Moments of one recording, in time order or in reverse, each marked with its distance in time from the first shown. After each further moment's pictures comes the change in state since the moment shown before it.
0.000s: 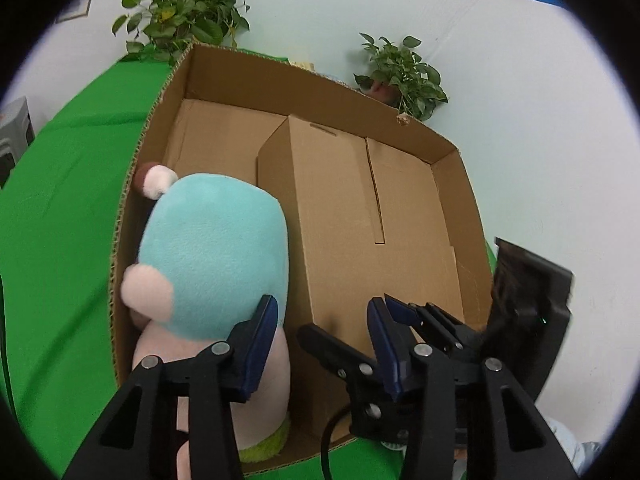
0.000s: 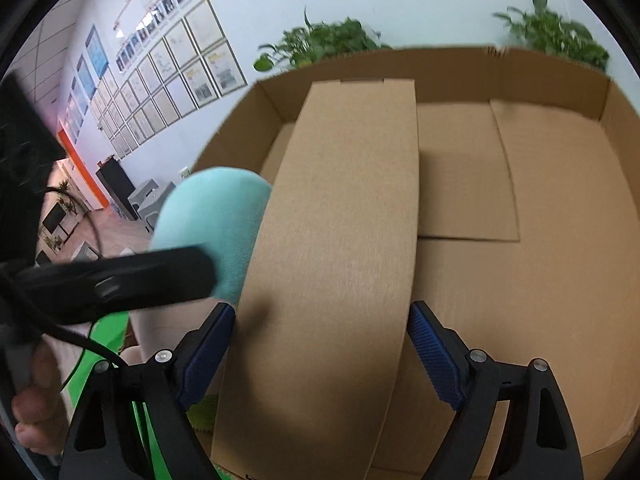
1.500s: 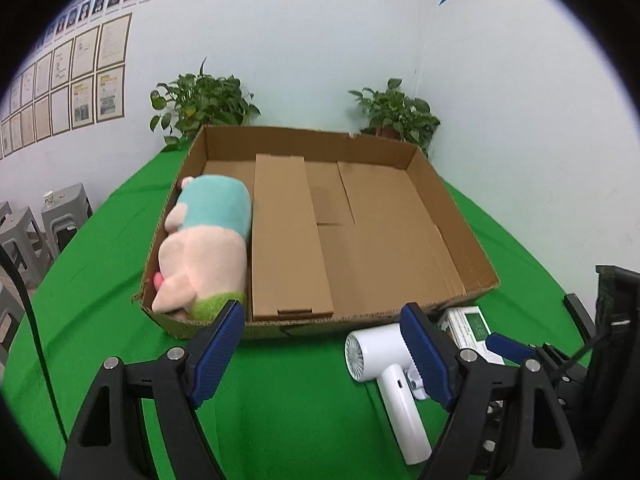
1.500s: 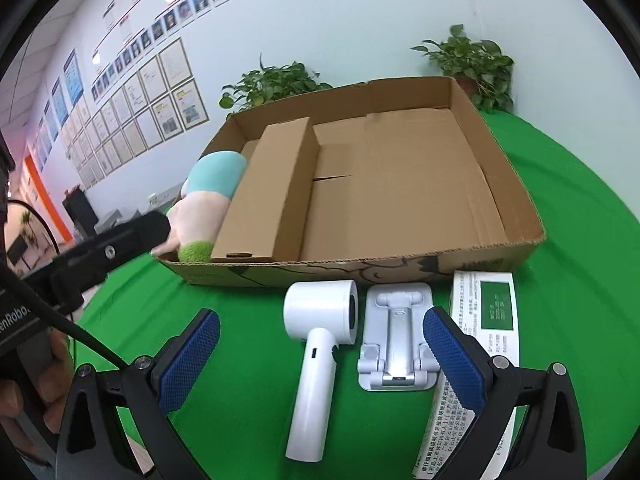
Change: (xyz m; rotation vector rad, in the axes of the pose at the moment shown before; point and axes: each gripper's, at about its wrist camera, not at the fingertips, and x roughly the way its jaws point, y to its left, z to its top) left arm -0.069 -0.118 -0.135 0.184 -0.283 0.263; right arm -0.210 -0.003 -0.184 0.067 -0.165 -0.183
